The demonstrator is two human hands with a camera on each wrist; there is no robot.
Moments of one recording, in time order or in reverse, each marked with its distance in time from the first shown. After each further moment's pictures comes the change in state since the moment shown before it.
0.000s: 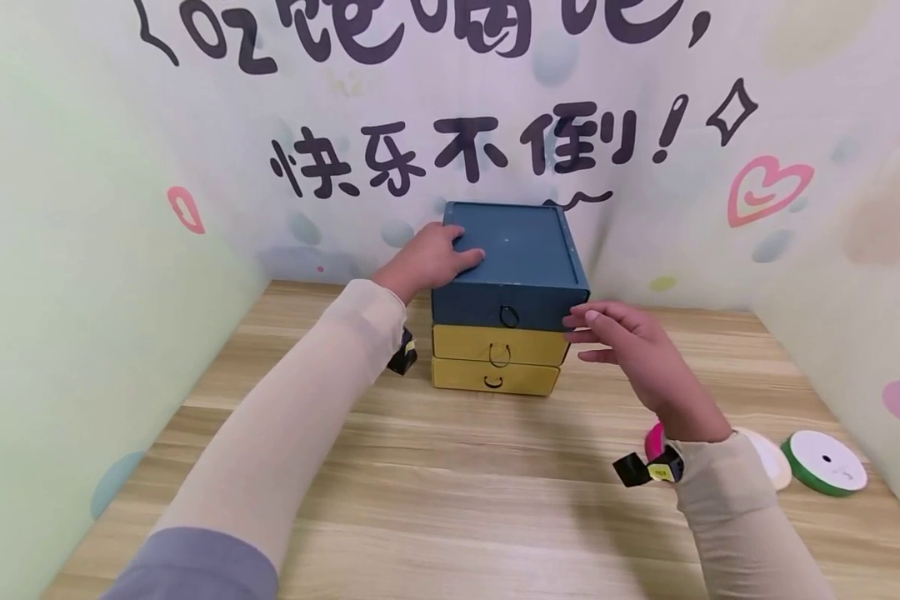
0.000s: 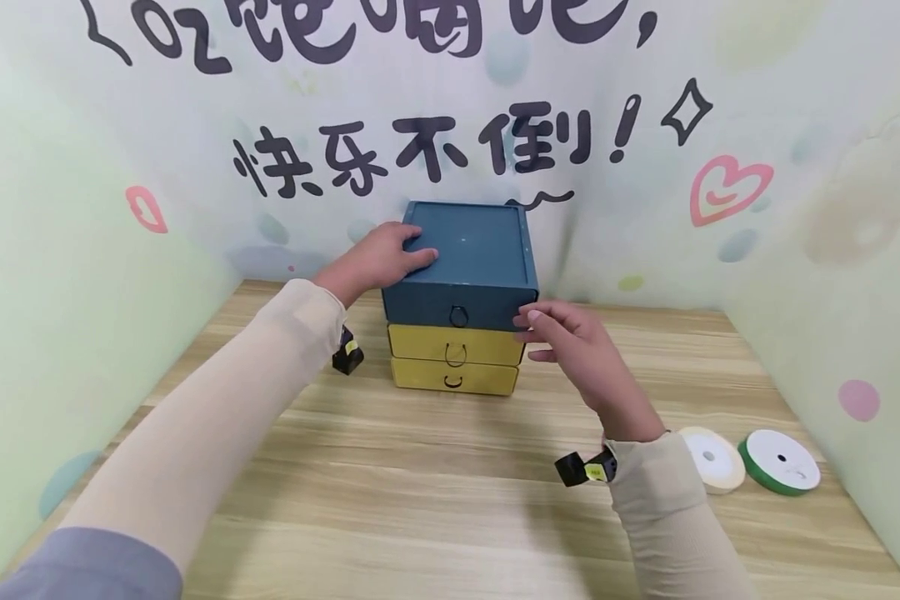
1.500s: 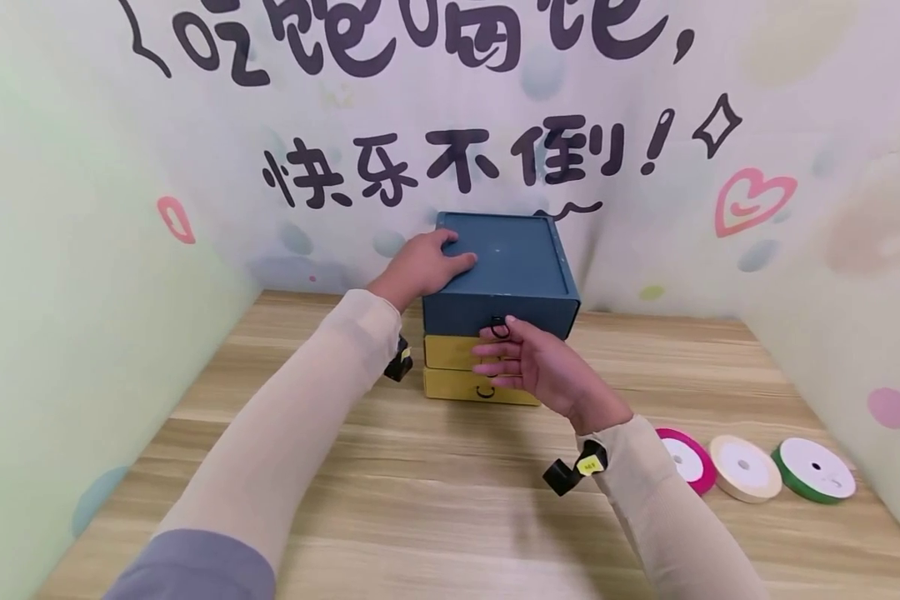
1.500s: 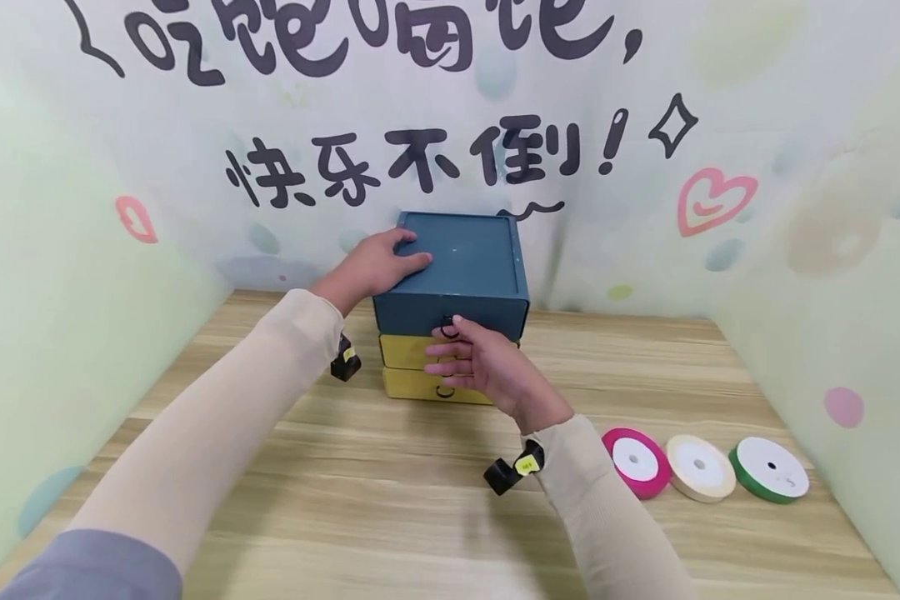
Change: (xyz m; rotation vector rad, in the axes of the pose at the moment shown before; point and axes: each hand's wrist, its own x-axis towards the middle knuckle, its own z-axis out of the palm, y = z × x) left_hand 0.009 -0.003 0.008 -0.118 0.091 -0.067; right_hand 0.041 0.009 0.067 0.523 -0.250 0.286
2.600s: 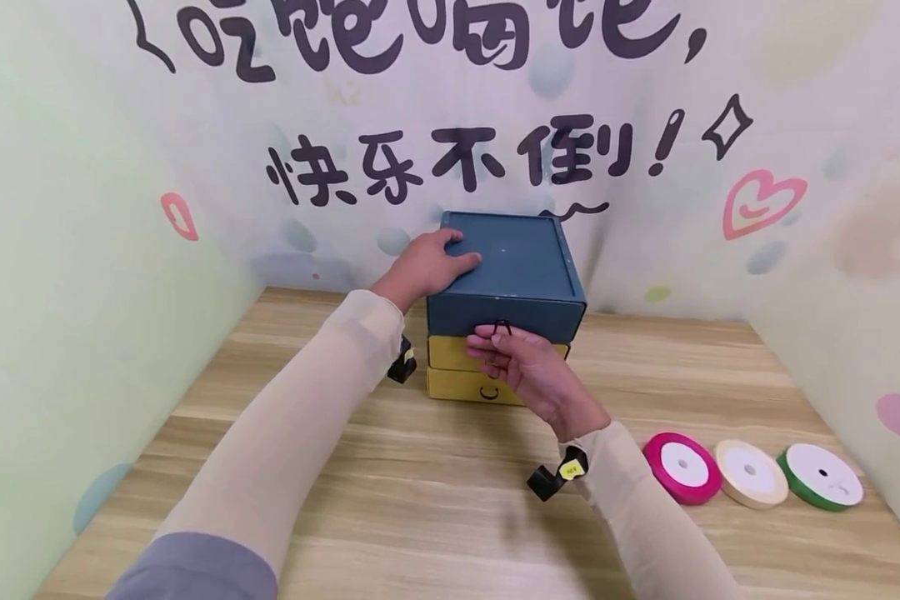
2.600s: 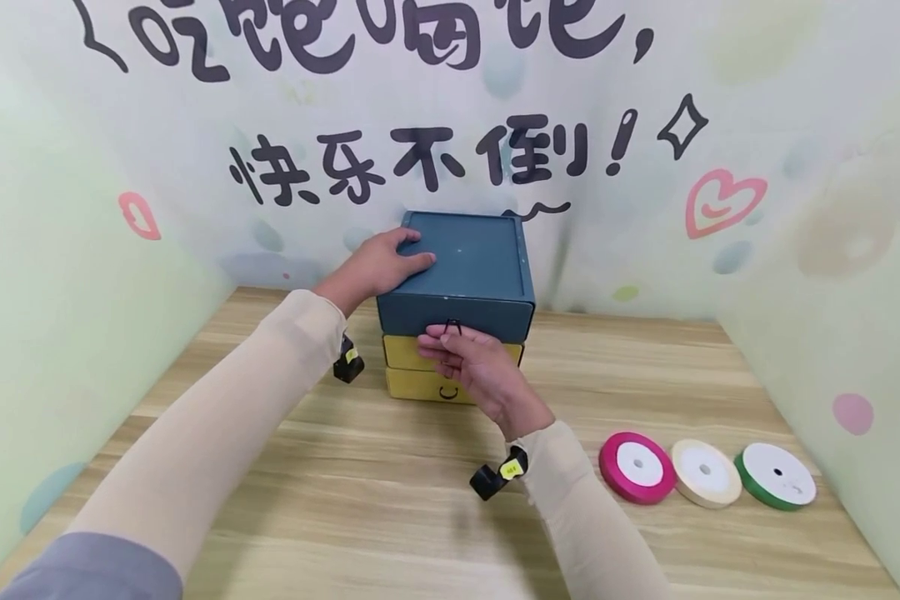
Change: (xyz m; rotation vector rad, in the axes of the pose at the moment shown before) left_hand -0.003 0.001 -0.001 -0.073 0.001 -0.022; right_hand 0.019 0.023 0.006 0.146 0.077 -0.109
